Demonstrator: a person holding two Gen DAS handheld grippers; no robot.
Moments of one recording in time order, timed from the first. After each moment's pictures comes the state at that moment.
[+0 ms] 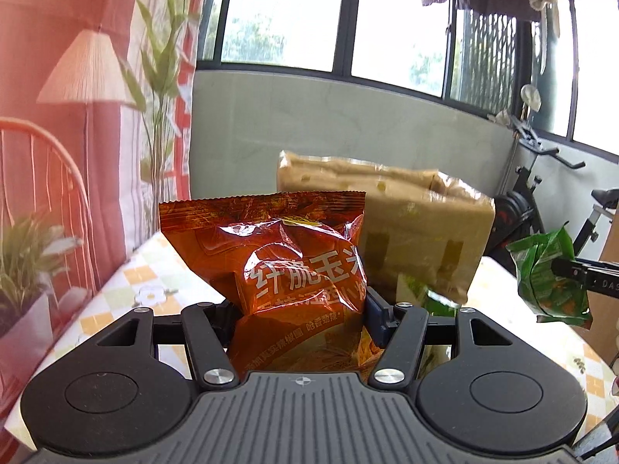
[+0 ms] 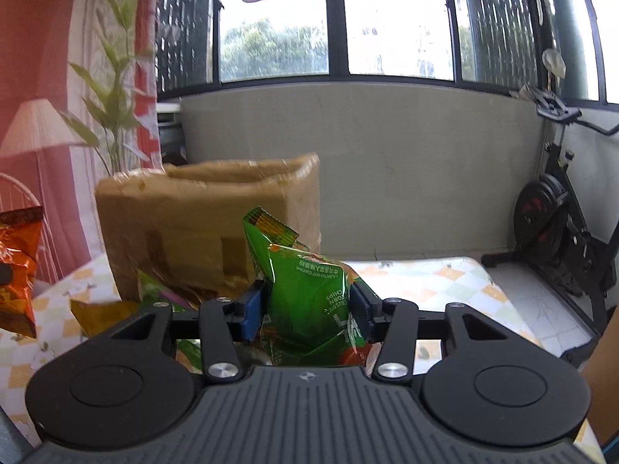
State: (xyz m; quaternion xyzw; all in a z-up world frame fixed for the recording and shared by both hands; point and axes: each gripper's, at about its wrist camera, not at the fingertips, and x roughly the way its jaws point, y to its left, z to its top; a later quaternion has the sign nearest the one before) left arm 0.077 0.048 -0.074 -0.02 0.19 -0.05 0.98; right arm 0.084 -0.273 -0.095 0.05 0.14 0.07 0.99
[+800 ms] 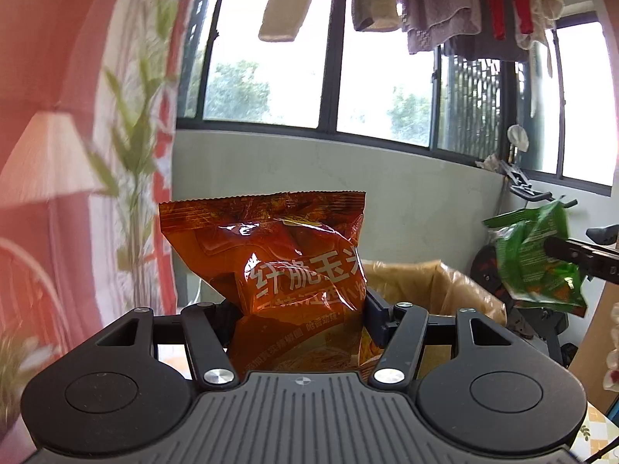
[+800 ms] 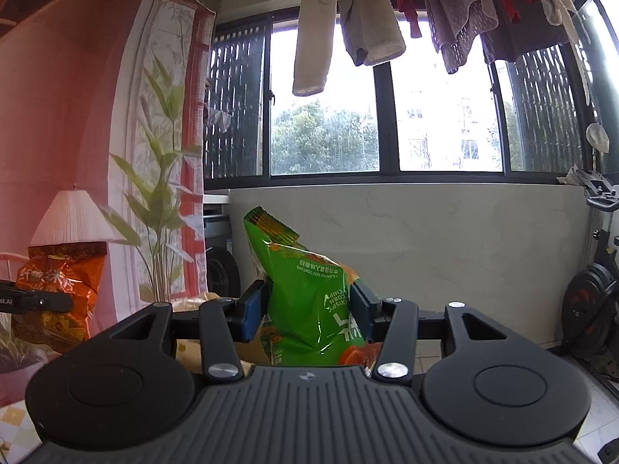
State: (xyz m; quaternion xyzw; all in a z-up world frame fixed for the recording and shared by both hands) left arm 0.160 0.043 0.002 -0.01 0.11 -0.07 0.99; right arm 0.155 -0.260 -0.015 0.05 0.01 0.14 0.99
